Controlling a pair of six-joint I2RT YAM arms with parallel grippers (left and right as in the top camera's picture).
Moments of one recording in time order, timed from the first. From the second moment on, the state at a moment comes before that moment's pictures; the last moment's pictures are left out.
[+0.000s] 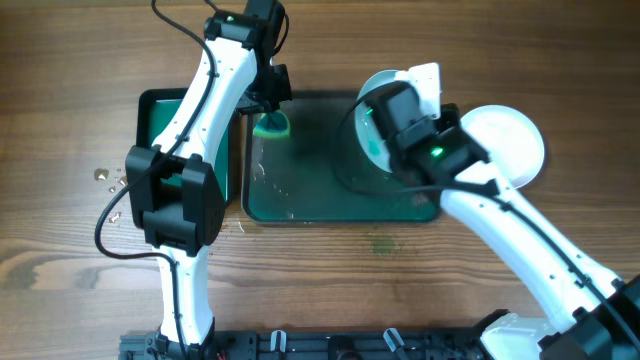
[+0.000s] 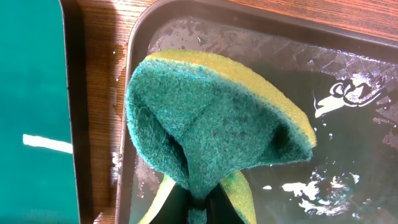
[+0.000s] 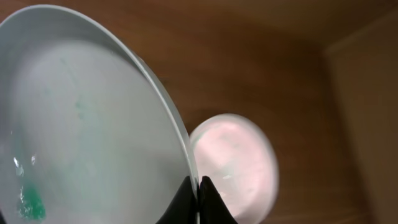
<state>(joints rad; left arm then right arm) -0.29 2.20 2.04 -1.29 0.00 -0.46 0.60 1.51 1.25 -0.77 0.83 0.21</state>
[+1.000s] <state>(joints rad) -0.29 2.20 2.04 -1.29 0.00 -0.46 0.67 1.51 1.25 -0.77 0.68 0.08</state>
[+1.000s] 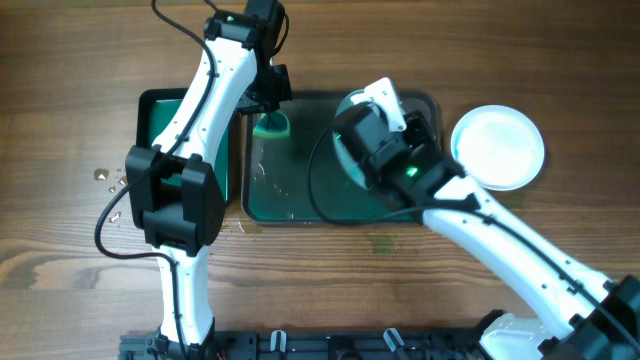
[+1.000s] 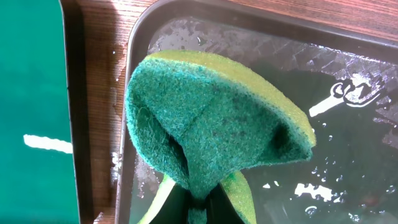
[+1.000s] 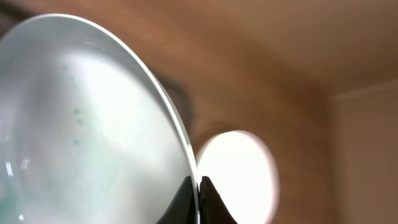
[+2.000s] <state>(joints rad) -0.29 2.20 2.04 -1.29 0.00 -0.46 -0.47 1.51 0.89 -0.47 -0.06 0.39</state>
